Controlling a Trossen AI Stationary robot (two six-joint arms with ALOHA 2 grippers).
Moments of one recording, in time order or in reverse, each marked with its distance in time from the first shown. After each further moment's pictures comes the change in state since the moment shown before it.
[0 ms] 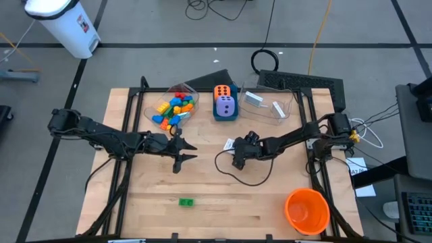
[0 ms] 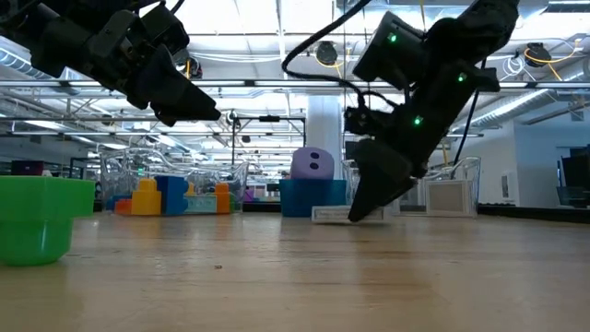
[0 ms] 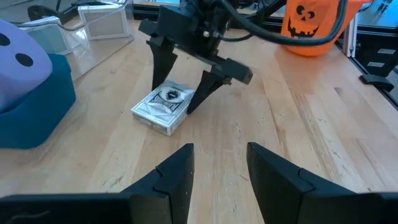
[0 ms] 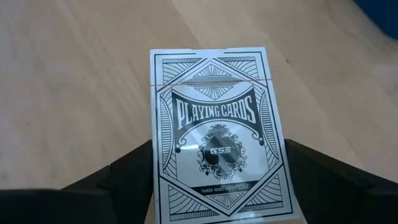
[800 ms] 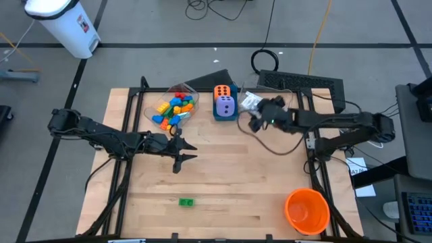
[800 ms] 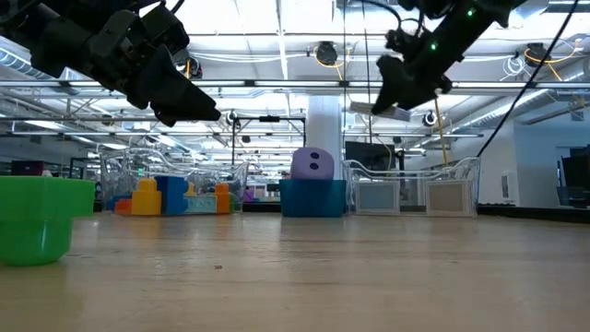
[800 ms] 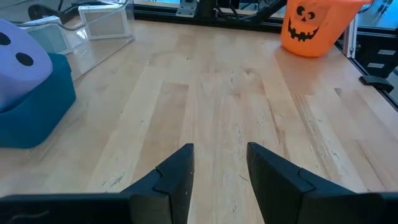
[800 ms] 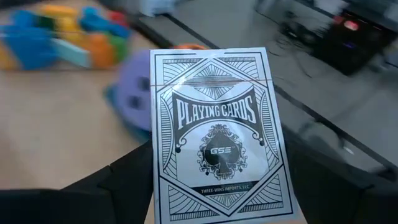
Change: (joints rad) left arm 0.000 0.000 0.000 0.000 0.000 -0.004; right arm -0.249 -0.564 0.000 -0.199 0.209 -0.216
